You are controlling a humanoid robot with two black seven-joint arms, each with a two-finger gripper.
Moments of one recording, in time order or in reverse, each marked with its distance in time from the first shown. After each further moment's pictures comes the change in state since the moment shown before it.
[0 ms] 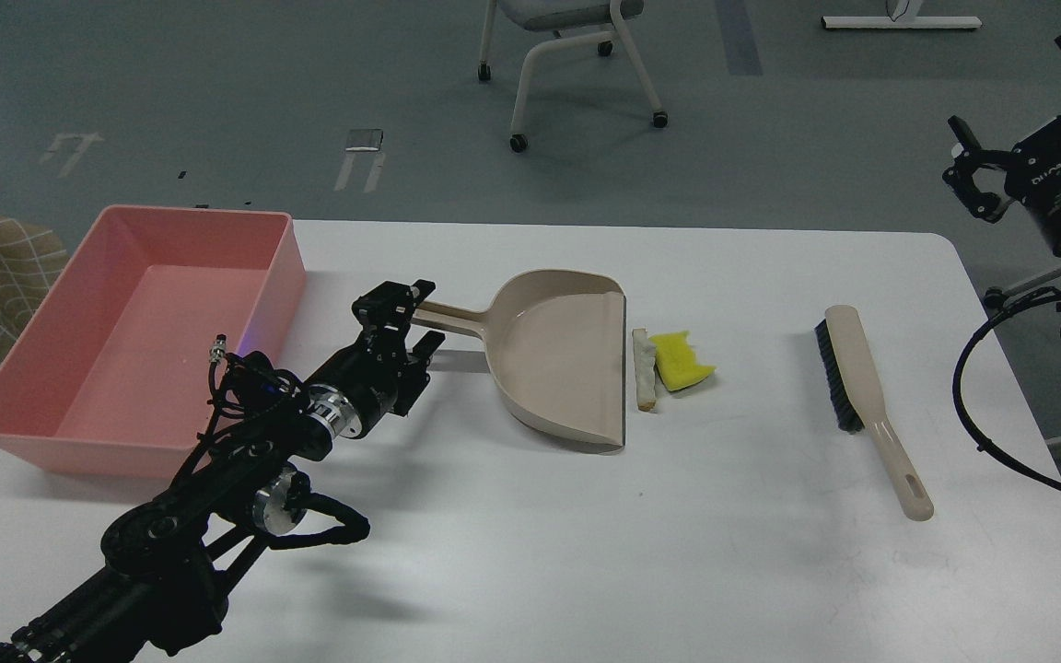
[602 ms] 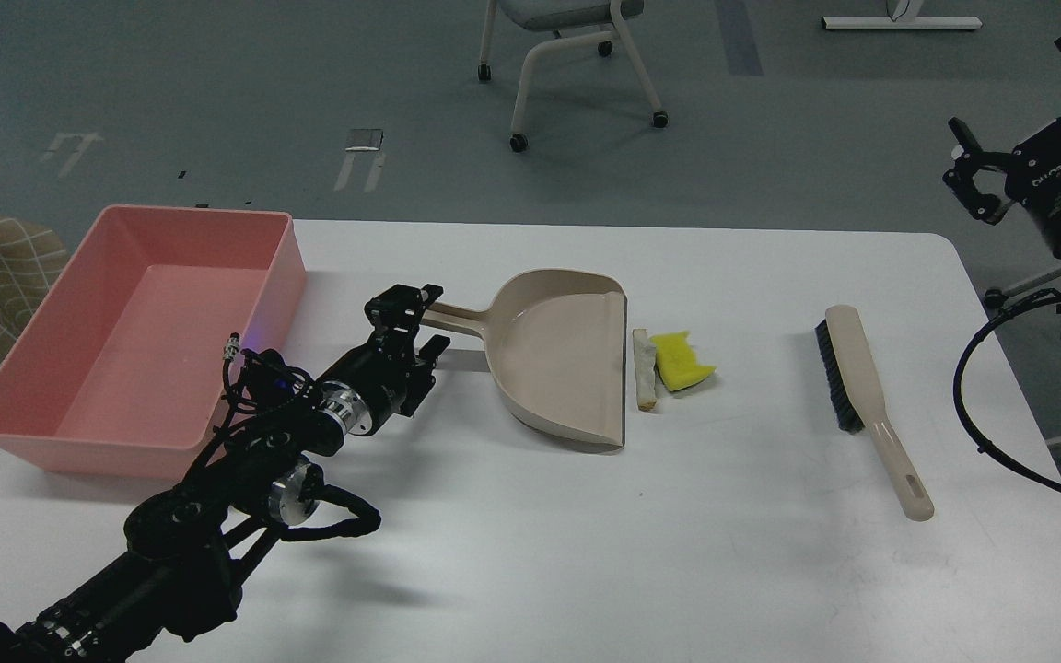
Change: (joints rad) left arm -0.054 -0.029 0.022 0.099 0.002 -0.005 0.002; right arm -0.004 -0.001 0.000 0.001 0.000 0.000 0.001
